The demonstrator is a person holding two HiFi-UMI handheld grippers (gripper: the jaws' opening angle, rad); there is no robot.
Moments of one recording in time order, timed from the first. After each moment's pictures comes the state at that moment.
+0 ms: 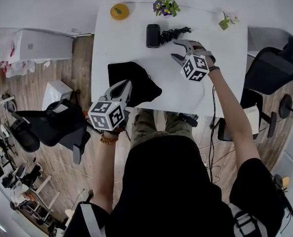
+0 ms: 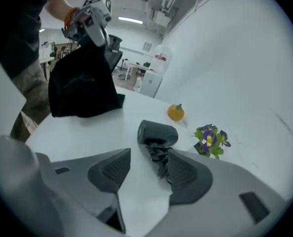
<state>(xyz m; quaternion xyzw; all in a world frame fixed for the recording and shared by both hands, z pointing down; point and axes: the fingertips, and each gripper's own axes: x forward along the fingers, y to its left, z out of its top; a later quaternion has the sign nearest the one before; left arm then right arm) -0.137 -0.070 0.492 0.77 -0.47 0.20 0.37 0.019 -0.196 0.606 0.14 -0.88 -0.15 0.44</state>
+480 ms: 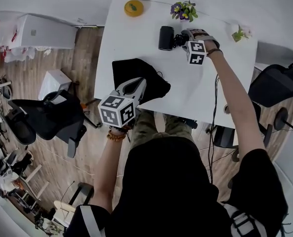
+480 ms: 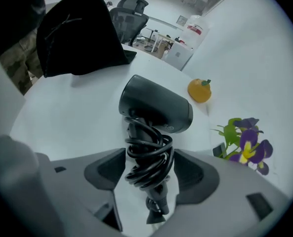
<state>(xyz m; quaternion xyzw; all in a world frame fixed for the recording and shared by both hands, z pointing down) -0.127 -0.089 0.498 0.78 -0.45 0.17 0.40 0.005 -0.273 0.688 0.01 -0.78 -0.22 0.58</state>
